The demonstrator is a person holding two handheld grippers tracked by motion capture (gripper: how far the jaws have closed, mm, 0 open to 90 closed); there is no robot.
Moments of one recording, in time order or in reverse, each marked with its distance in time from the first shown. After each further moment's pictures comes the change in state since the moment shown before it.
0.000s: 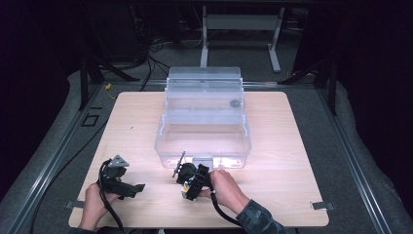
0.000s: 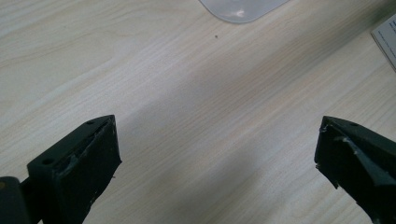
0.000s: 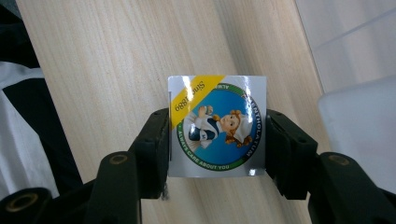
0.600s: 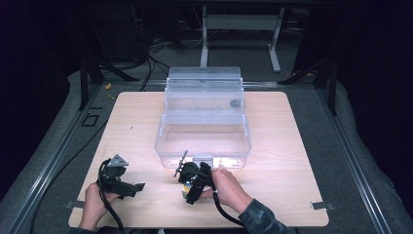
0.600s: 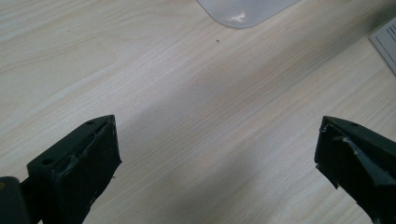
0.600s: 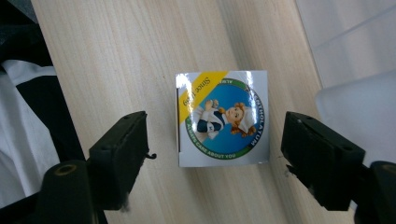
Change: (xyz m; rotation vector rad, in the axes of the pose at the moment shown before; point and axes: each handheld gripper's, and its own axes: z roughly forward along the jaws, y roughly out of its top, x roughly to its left) left arm 0.000 0.001 -0.001 -0.008 0.003 -0.004; right arm -0.001 -0.003 -0.008 -0.007 0.020 -0.006
